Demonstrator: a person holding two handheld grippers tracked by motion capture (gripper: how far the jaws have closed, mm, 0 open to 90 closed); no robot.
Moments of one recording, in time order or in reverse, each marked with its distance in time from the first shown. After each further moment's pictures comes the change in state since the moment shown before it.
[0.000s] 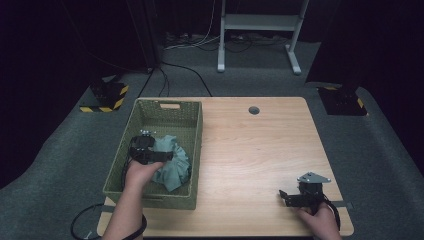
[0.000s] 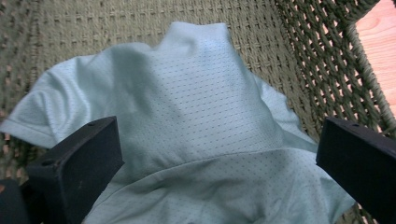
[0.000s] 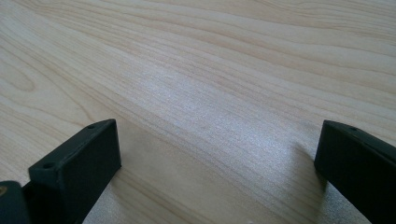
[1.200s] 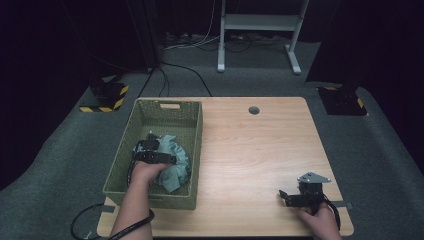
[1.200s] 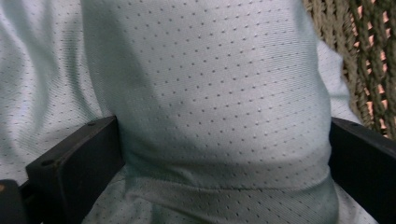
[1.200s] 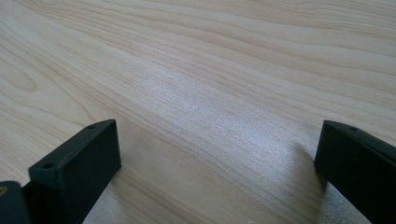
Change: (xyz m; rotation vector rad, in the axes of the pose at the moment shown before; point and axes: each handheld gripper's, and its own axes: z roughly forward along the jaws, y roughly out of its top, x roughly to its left) left arm 0.010 -0.004 0.047 0.220 -0.021 -0.070; right arm 0.000 0.000 0.000 -0.001 0.004 0.000
